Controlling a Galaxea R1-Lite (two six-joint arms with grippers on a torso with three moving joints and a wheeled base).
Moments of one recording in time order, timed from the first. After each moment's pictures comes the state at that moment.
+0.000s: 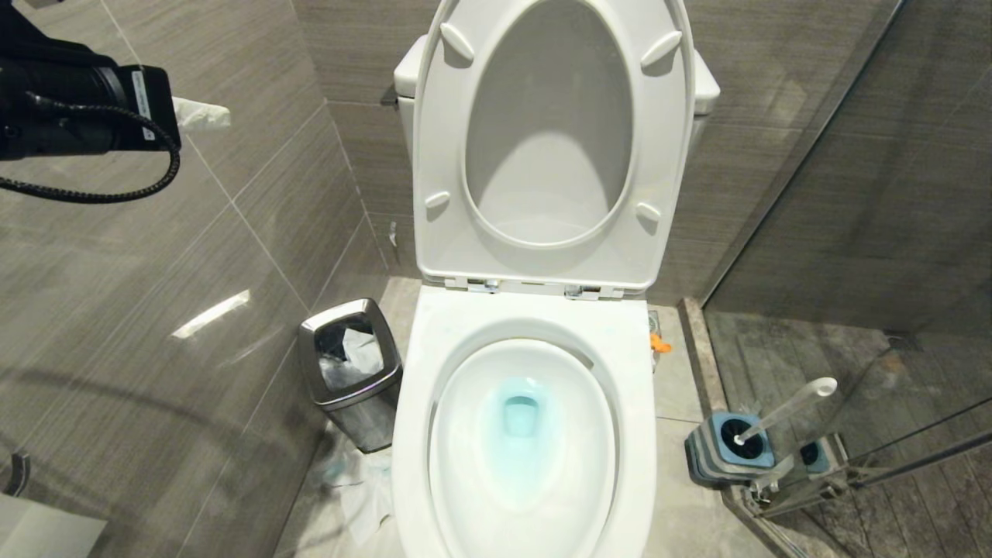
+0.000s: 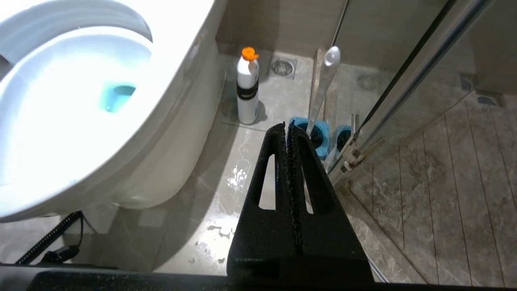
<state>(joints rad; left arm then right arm) -0.07 1.53 -1.63 0.26 -0.26 0.05 0.00 0.00 0.00 0.01 0.00 -0.01</state>
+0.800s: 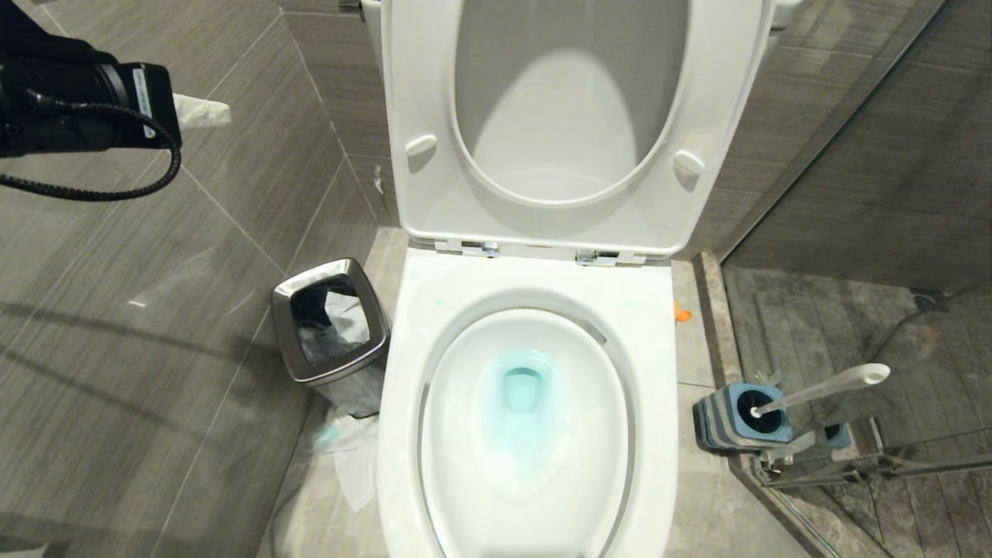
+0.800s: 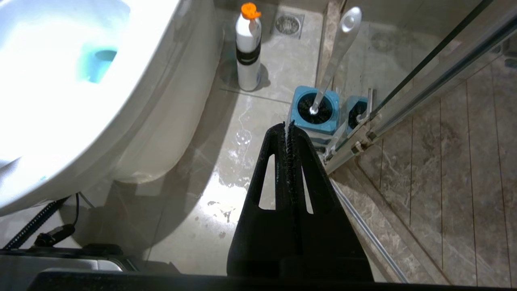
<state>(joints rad) -0.07 1.52 -1.64 0.25 -0.26 0.06 0.00 0.00 0.00 0.01 0.00 -0.01</state>
